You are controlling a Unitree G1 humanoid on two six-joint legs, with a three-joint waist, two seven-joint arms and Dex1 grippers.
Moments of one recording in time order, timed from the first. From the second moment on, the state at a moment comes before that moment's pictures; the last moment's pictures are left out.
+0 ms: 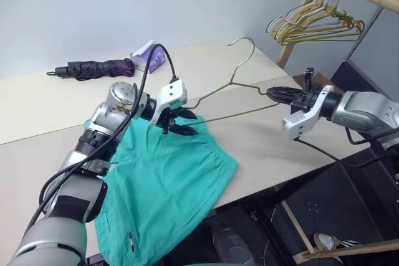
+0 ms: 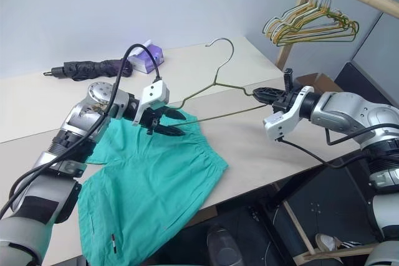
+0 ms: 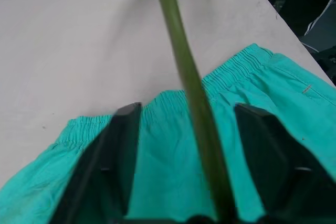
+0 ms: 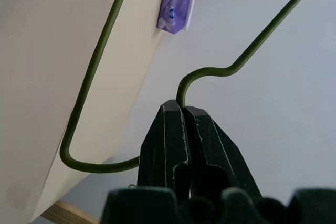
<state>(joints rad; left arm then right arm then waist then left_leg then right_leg) -0.93 0.56 -0.33 0.39 -0.15 0.38 -1.35 -0.82 -1.03 0.34 0.48 -0.78 -0.93 0.16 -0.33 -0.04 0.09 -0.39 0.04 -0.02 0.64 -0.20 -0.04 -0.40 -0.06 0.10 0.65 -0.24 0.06</state>
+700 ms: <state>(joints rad) -0.88 0.60 -0.30 0.36 -0.15 0.40 -1.33 -0.82 -1.01 0.34 0.47 -0.62 -0.97 0.26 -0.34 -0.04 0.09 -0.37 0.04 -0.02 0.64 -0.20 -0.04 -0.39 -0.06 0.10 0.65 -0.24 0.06</state>
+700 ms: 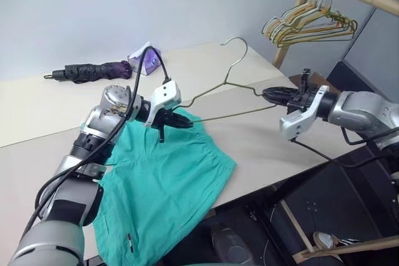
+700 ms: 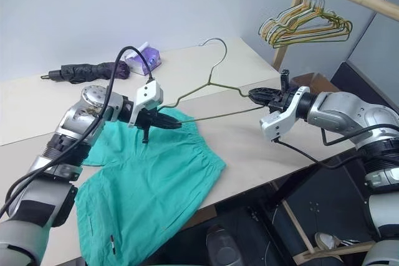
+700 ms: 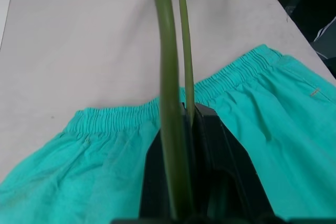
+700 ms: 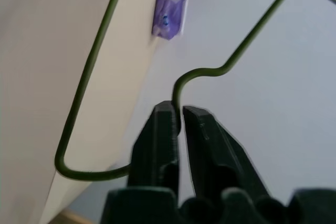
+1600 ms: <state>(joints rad) -0.82 0.67 -0.27 0.31 -0.04 -0.05 -1.31 -0.75 -1.00 0.34 0.01 0.26 0.44 1.12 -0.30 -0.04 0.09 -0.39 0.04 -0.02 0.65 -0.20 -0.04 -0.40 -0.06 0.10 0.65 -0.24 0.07</state>
